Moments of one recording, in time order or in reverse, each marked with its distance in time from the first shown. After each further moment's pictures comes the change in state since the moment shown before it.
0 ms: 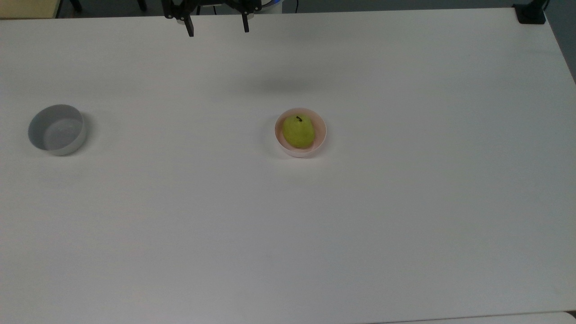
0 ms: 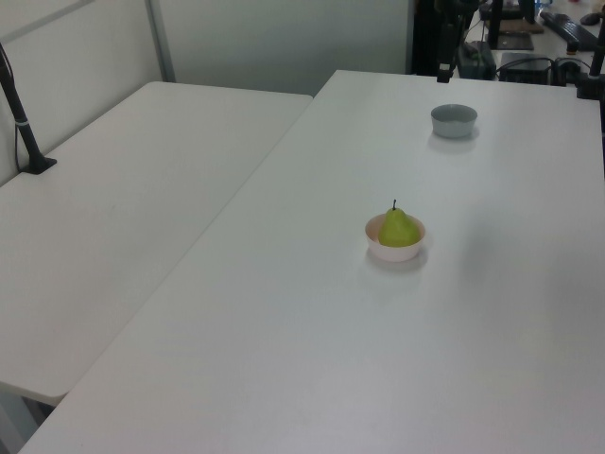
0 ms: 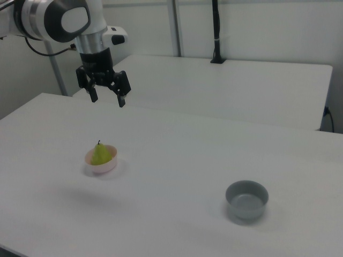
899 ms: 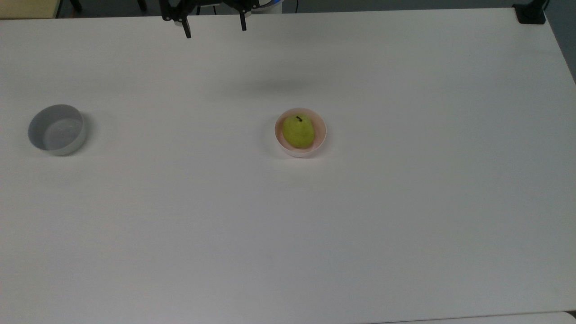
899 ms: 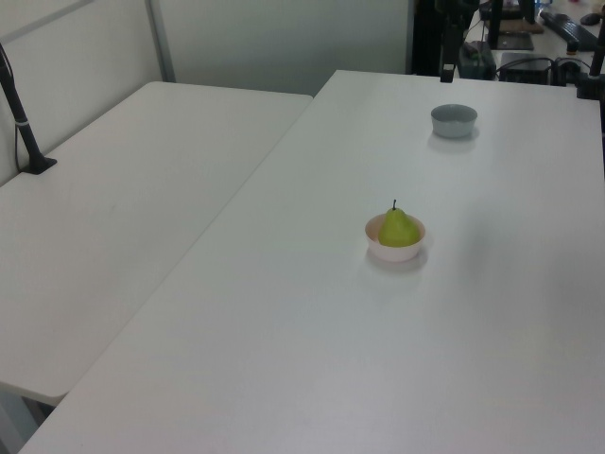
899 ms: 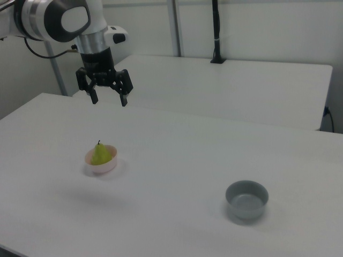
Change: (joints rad) arm -0.001 0.000 0.000 0.000 -0.020 0.000 -0.110
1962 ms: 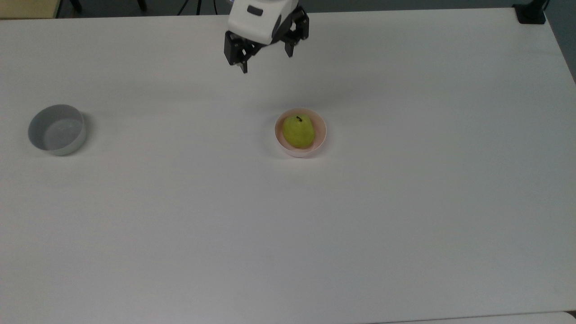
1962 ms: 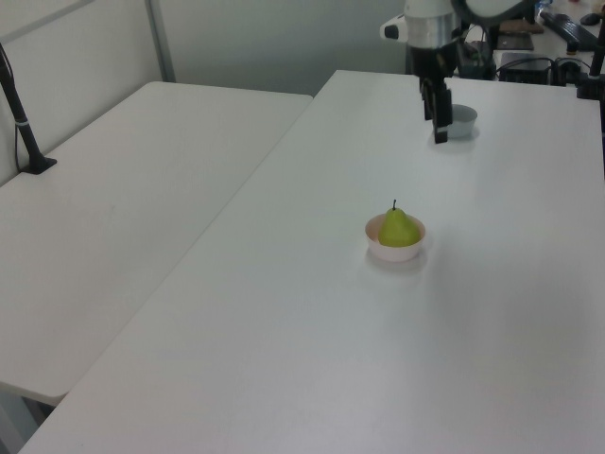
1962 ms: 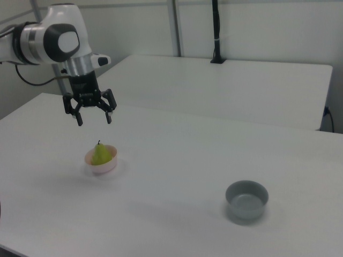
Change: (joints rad) arm 0.143 0.118 0.046 -0.043 -0.094 0.026 -0.031
